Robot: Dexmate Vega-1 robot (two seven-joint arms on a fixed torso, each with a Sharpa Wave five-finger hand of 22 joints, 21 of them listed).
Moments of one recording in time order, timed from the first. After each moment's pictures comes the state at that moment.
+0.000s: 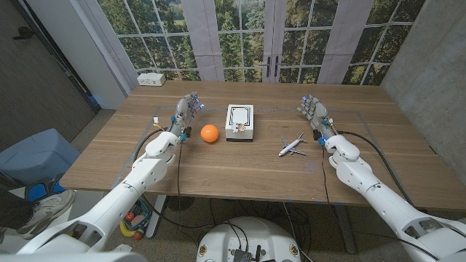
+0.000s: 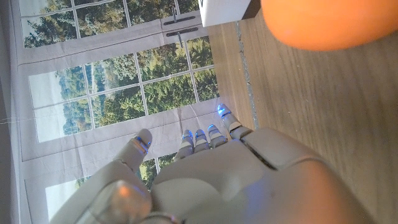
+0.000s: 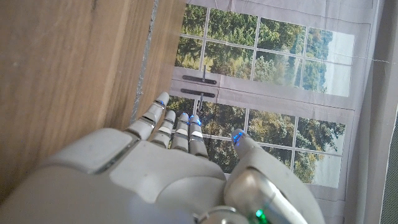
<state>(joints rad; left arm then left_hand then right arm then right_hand) 0.87 0.50 0.37 -1.39 -0.67 -0.22 0.04 0.06 0.09 0.74 0.06 0.22 0.01 -0.01 0.19 0.17 -0.05 -0.02 0.20 0.17 -0.04 -0.02 0.19 0.17 -0.05 -0.03 0.57 0.17 -0.84 -0.46 -0.35 -1.21 0.70 0.33 0.06 0.28 0.16 0.47 0.12 0.20 0.22 0.04 0.20 0.18 0.15 0.00 0.23 0.19 0.03 -0.03 0.28 0.37 0.20 -0.04 0.45 0.17</state>
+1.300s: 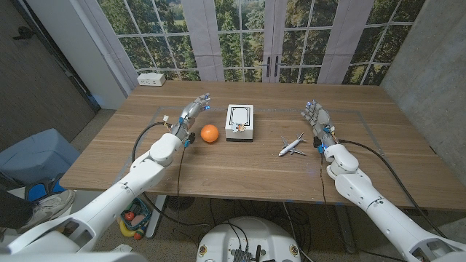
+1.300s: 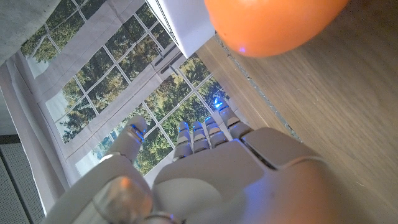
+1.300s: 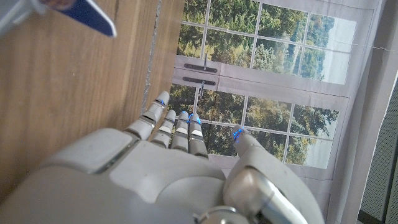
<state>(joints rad) 0.85 0.59 0.48 -1.40 -0.27 -0.31 0.14 0.14 0.10 0.72 -0.12 0.20 0.10 -0.02 0.19 0.17 0.03 -0.04 0.20 0.17 0.02 -0.02 0.19 0.17 0.03 -0.02 0.54 0.17 -0.98 -0.46 -0.33 -1.36 0.67 0.36 -0.09 0.30 0.17 0.47 0.06 0.19 0.24 0.05 0.20 0.18 0.18 0.00 0.23 0.19 0.05 -0.04 0.28 0.35 0.22 -0.04 0.43 0.17</state>
